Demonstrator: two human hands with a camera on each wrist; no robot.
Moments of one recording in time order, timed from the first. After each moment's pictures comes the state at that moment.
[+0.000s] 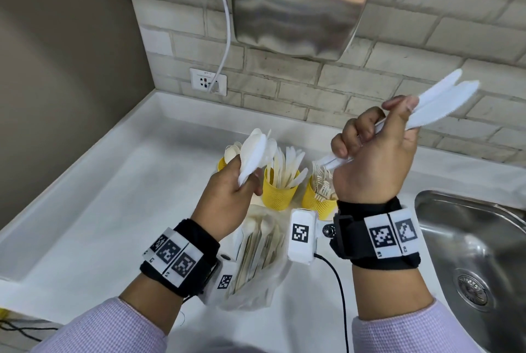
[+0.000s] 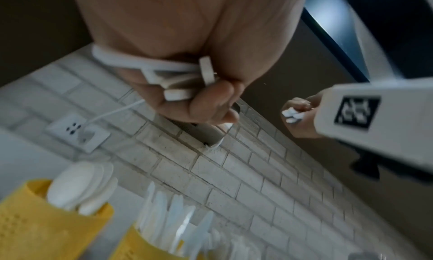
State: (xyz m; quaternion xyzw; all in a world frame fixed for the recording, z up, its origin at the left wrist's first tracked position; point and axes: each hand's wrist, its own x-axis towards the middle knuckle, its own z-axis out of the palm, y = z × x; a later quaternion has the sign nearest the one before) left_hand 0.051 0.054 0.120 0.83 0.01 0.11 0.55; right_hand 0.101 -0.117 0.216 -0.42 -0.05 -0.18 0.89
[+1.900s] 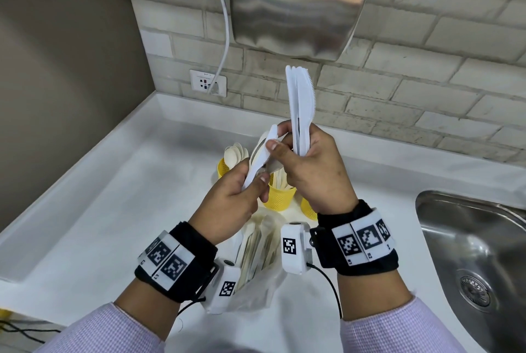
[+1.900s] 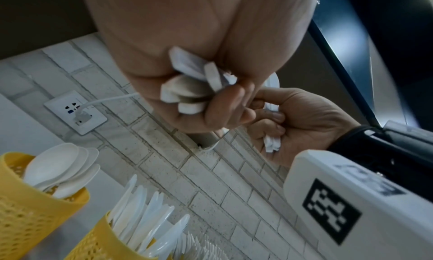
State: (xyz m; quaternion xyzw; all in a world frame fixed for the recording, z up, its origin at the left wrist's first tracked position) left_hand 0.046 0.049 0.125 0.72 -0.04 0.02 0.70; right_hand 0.093 -0.096 0.195 -0.67 -0.18 0.06 0.71
